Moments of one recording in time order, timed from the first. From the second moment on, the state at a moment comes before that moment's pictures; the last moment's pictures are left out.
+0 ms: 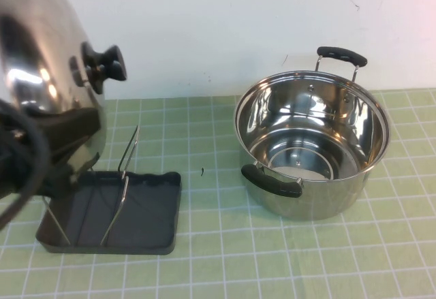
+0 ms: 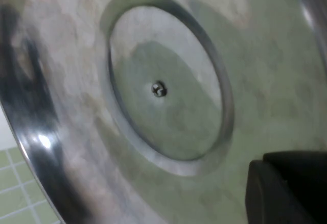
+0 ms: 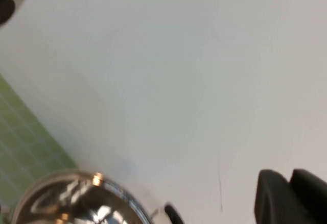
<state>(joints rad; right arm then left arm) 0.96 0.82 -0.96 -1.06 0.57 0.34 -0.01 0.85 -0.69 1.80 -0.65 -1.96</state>
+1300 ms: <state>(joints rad) 0.96 0.70 -0.87 -0.87 0.68 0.28 -0.01 1.10 -0.59 1.80 -0.66 -1.41</state>
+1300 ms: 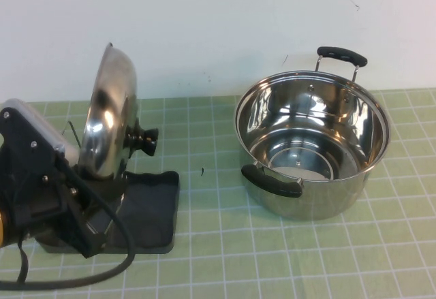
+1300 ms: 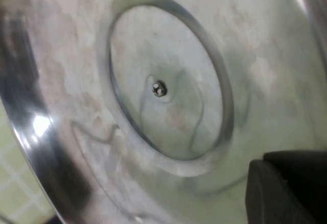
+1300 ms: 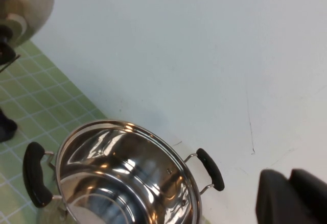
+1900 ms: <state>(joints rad) 0.96 0.70 -0.87 -0.86 0.68 0.28 -0.01 1.20 -0.59 1.80 -0.64 -1.56</state>
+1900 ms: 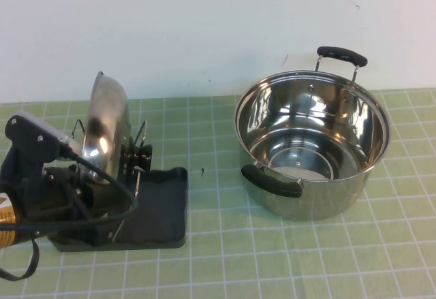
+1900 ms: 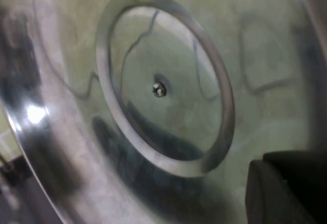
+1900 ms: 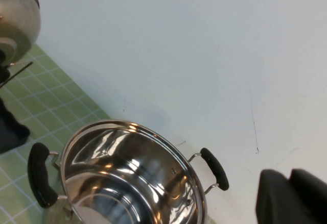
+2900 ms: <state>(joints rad) 0.96 0.70 -0.87 -0.94 0.61 0.24 -0.01 0.94 -0.59 1.78 -0.35 -1.58</state>
